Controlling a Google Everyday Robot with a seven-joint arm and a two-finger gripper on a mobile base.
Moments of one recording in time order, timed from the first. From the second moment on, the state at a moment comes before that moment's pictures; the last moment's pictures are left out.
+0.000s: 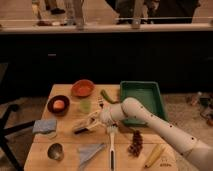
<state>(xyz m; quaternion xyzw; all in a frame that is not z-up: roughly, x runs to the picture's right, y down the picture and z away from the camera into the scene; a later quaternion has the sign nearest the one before) -0.080 0.173 0.777 -0.30 -0.46 0.18 0.81</state>
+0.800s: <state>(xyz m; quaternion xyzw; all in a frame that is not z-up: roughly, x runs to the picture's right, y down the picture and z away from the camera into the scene) -0.080 0.173 0.777 -0.30 -0.46 0.18 0.81</state>
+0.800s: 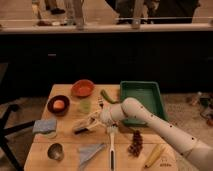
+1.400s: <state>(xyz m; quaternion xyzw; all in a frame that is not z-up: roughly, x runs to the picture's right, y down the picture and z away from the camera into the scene) -0.080 0.173 0.777 -0.30 -0.46 0.18 0.81</state>
